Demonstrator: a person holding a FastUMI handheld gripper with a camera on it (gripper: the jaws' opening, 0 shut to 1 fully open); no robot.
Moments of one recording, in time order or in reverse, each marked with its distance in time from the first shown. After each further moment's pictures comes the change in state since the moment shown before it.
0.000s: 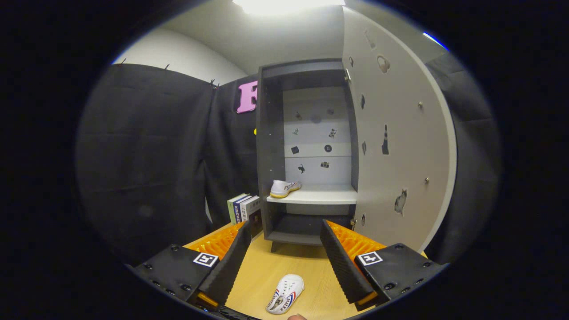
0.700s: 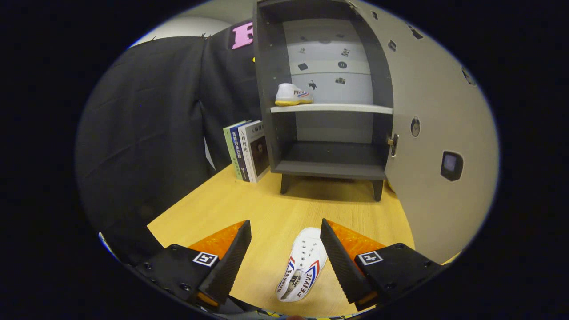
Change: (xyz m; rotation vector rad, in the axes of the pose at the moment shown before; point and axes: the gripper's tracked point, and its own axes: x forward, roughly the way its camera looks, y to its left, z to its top) arm 0.078 0.024 -0.192 0.062 0.414 0.055
